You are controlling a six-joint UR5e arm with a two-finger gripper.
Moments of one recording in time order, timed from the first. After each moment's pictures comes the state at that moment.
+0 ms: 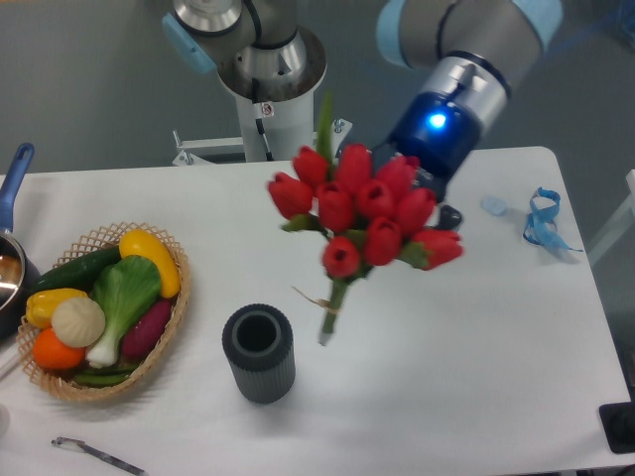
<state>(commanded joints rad) 2.77 -1.88 -1.52 -0.79 0.35 1.01</state>
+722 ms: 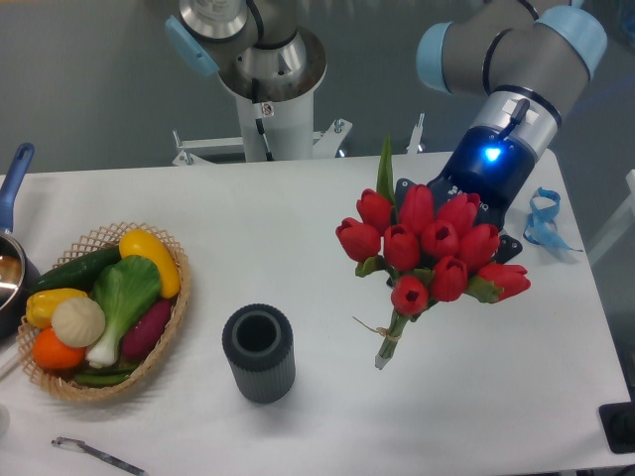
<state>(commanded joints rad) 2.78 -1.90 -1.51 -0.79 0.36 1.01</state>
